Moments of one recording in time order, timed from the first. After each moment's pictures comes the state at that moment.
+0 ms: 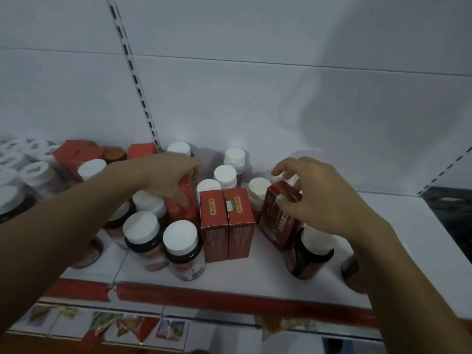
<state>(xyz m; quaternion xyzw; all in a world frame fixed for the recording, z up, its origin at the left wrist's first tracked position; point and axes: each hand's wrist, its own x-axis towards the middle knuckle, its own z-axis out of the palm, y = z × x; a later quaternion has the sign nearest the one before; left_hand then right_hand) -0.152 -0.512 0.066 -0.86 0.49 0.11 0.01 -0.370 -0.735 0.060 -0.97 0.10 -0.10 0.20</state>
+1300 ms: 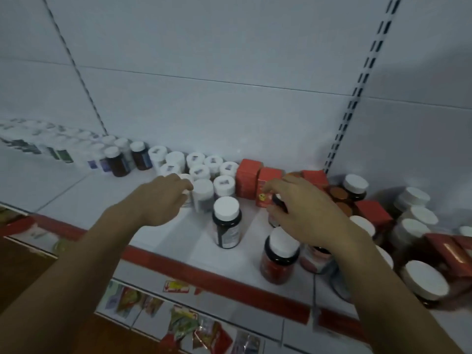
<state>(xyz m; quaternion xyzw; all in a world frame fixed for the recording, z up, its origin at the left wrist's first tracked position) -0.029 -0.132 0.043 -0.96 0.29 0.05 -0.02 -0.168 -0.410 0.063 -0.99 -0.04 -0.09 0.13</state>
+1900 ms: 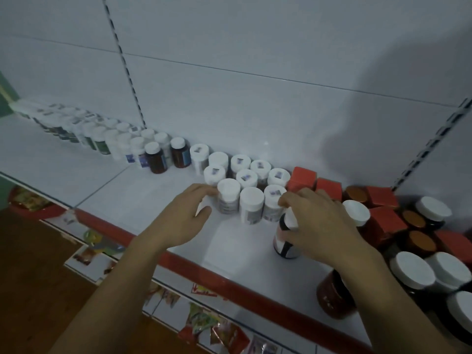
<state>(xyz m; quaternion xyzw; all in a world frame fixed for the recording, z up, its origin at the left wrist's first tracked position) 0.000 -0.067 -0.009 -0.91 0.27 0.02 -0.32 -0.103 -0.329 0.047 -1.00 0.01 -0.01 0.04</state>
